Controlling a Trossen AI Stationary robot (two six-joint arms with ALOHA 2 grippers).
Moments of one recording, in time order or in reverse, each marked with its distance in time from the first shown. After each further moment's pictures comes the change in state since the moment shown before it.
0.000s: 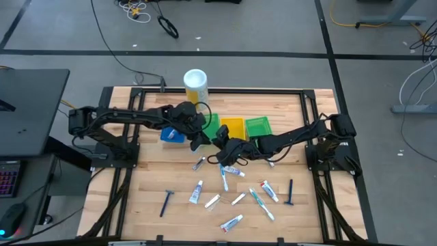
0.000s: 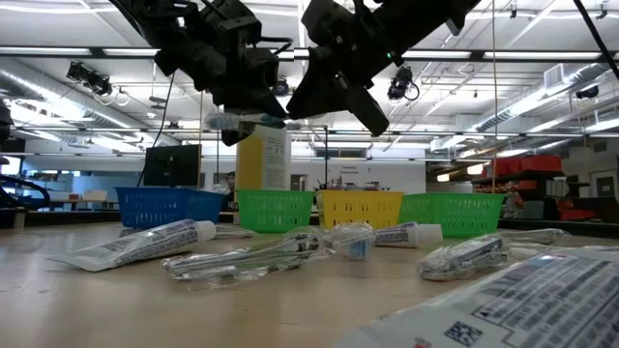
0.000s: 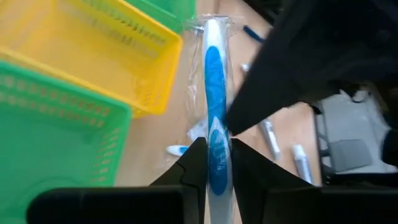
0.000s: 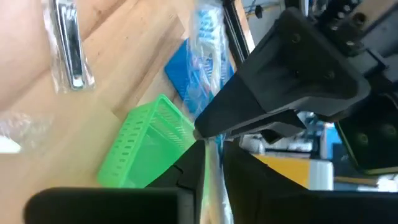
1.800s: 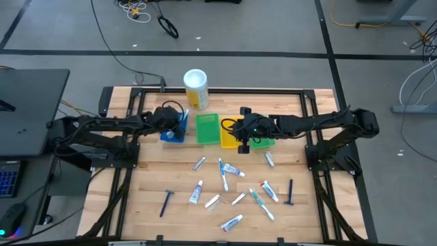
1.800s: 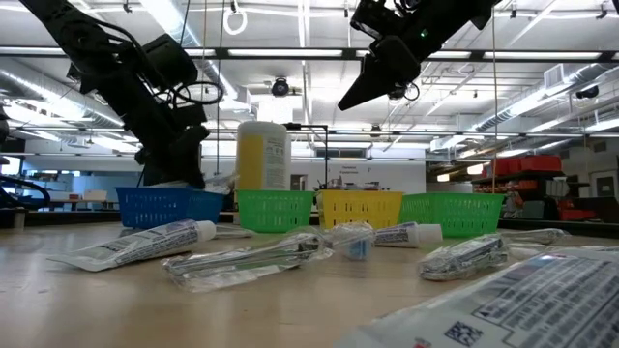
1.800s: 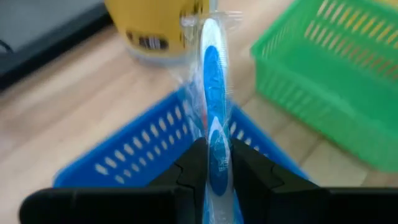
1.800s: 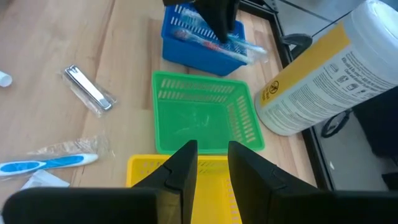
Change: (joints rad) left arm 0.127 -0.277 -0.417 -0.005 -0.738 0.105; right arm -0.187 -0.283 -0.105 -0.253 -0.288 0.672
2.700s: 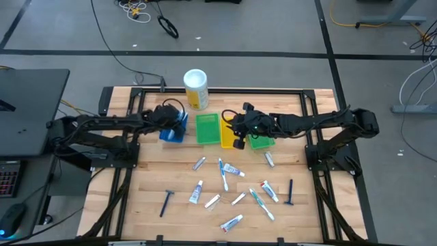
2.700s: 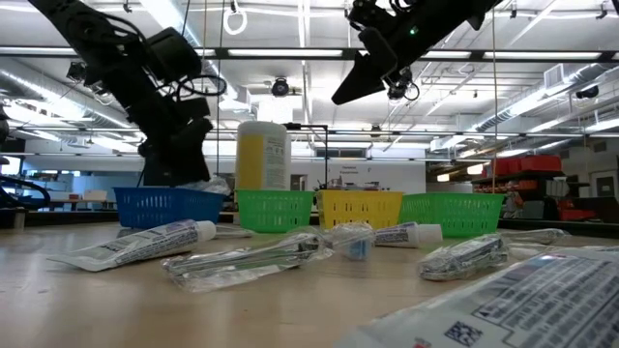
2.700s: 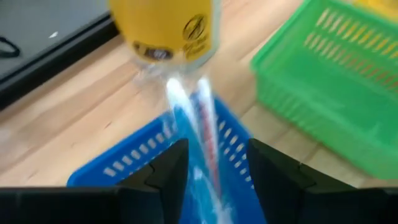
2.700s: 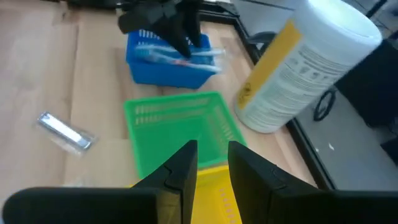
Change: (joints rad) left arm -0.002 -0.009 0.065 -0.064 -0.012 0.012; right arm -0.013 0.001 0.000 0.074 0.078 0.174
